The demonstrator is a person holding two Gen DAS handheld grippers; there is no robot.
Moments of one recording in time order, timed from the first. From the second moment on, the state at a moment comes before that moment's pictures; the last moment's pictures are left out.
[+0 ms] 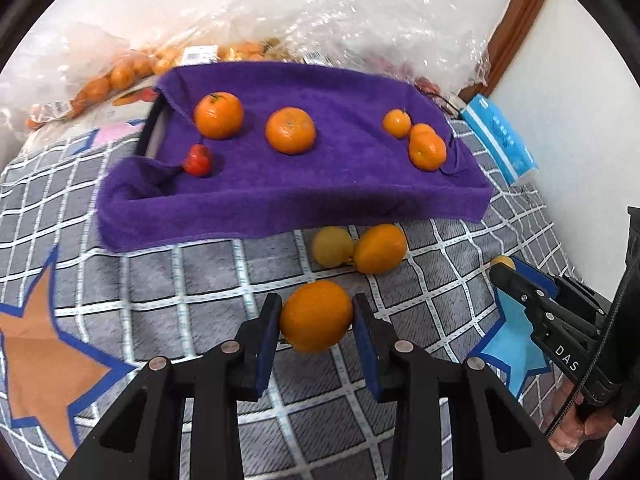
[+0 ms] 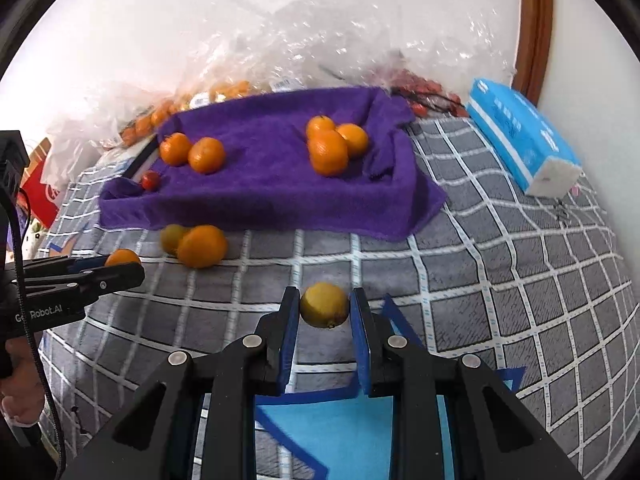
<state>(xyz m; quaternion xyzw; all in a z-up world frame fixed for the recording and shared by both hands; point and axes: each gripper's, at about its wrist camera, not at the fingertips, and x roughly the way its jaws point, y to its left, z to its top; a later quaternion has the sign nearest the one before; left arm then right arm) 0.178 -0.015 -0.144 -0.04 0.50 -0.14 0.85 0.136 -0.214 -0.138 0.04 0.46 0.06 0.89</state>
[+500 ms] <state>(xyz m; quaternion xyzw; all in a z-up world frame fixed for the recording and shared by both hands) 0.162 0.014 -0.097 -0.07 0.46 -0.12 0.88 0.130 -0.192 -0.087 0.03 0.42 0.07 0.91</state>
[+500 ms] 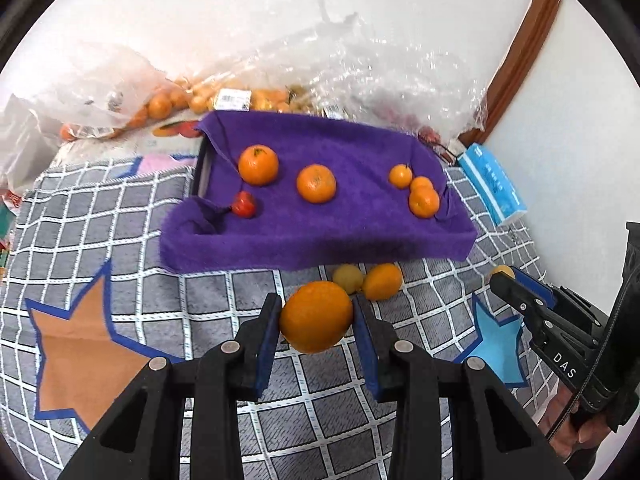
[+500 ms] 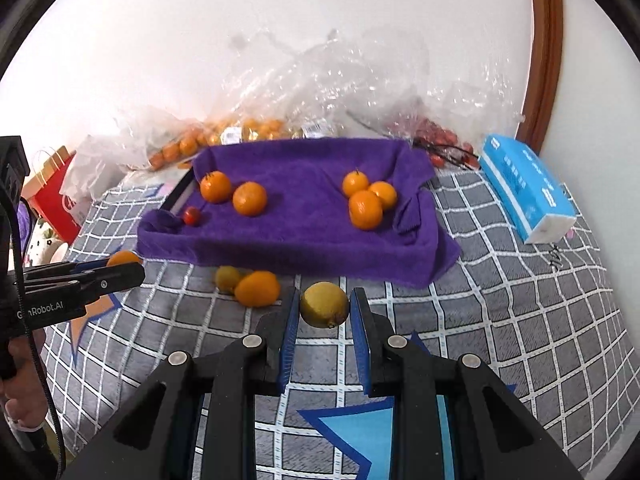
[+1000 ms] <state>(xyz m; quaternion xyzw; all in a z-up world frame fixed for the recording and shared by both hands) 0.149 0.028 -0.056 -0.07 0.42 -0.11 0.90 0.127 -0.182 -0.052 0.03 0.39 0.07 0.92</state>
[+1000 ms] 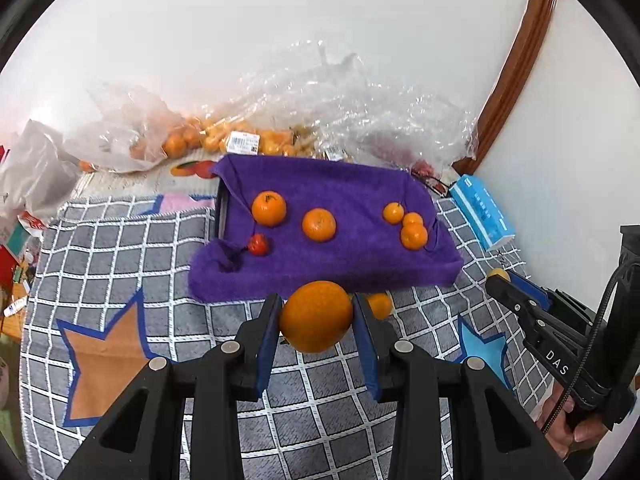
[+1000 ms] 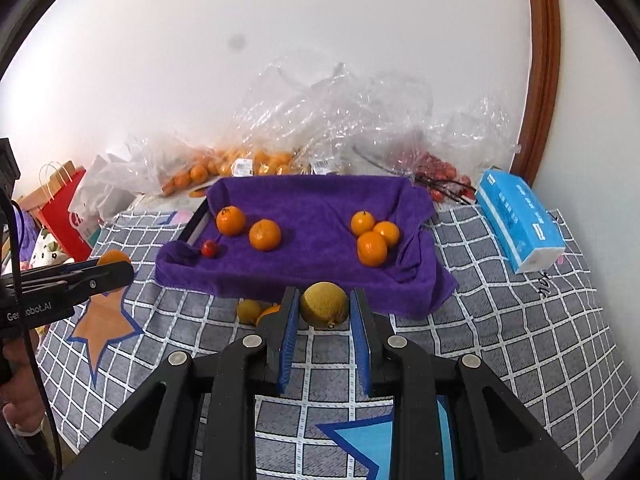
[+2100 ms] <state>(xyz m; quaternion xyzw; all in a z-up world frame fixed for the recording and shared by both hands) 0.162 0.052 -0.020 -0.09 0.38 -0.10 0.92 0.151 -0.173 -0.018 0.02 0.36 0.07 0.93</state>
